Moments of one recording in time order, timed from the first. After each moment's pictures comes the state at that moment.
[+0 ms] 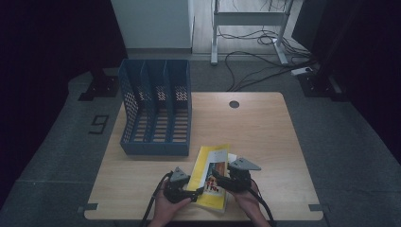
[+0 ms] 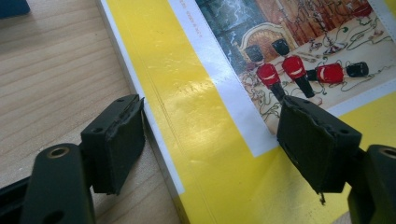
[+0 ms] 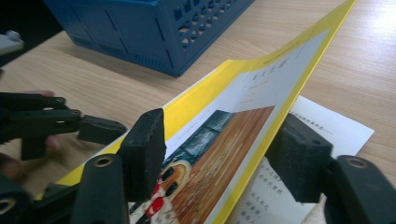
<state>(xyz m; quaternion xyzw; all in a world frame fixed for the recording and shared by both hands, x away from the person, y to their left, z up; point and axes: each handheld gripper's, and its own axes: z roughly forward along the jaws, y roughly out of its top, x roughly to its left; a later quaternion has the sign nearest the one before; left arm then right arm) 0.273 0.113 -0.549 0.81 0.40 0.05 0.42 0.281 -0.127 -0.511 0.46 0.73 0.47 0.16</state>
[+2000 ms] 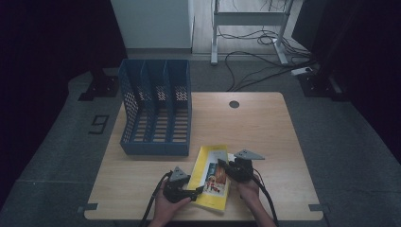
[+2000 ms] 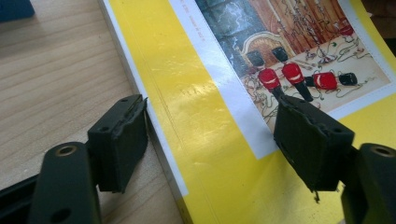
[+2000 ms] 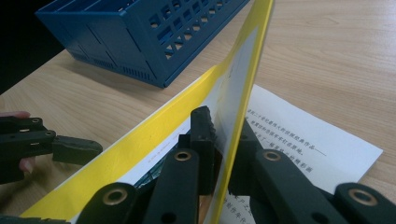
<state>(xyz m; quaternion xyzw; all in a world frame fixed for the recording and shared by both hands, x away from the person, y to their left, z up) 0.274 0.114 -0.549 0.81 0.40 0.05 0.42 0.320 -0.144 -0.530 0.46 0.72 0.51 0.11</state>
